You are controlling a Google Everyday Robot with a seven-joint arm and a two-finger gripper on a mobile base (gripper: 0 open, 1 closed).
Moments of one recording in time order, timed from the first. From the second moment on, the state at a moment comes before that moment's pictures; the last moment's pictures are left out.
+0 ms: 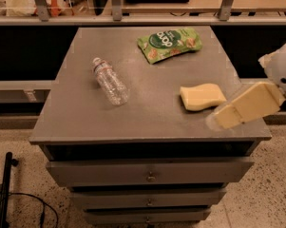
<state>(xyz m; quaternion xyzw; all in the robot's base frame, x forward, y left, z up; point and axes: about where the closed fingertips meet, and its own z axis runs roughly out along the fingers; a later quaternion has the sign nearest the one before) 0.411 -0.182 0.977 -0.37 0.87 0.07 0.32</state>
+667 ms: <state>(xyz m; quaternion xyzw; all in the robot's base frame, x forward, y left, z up) 0.413 -0.163 0.954 -0.26 0.88 0.06 0.39</state>
